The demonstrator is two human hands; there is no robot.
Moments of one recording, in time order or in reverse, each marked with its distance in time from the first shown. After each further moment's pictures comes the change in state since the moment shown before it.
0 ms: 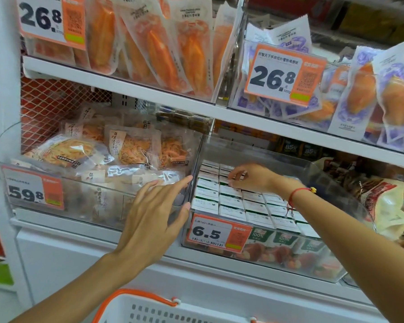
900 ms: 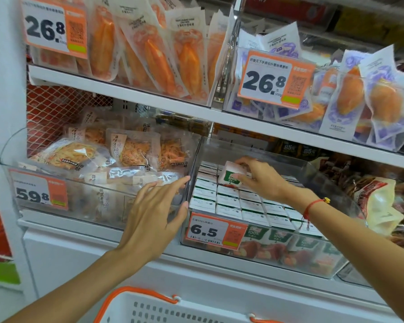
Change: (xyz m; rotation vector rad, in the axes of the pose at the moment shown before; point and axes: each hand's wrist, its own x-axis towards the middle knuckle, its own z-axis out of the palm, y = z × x) left_hand 0.002 0.006 -0.004 -0.017 0.013 0.004; right_hand -0.031 0.005 0.001 -0.024 0.306 -0.180
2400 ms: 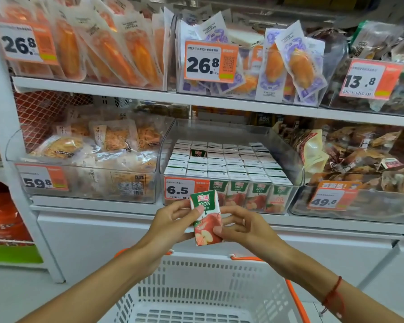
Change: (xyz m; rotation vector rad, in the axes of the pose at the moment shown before) left_hand -0.064 0.120 -0.023 -1.047 -0.395 -0.778; right_hand -0.224 -0.077 0.016 1.125 -0.133 0.412
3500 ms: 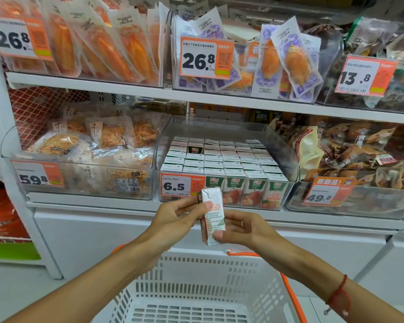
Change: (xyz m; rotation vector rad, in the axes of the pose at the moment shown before) left_hand 0.003 0.001 0.010 0.047 -0.100 0.082; right_hand -0.016 -0.009 -0.005 0.005 -0.129 0.036
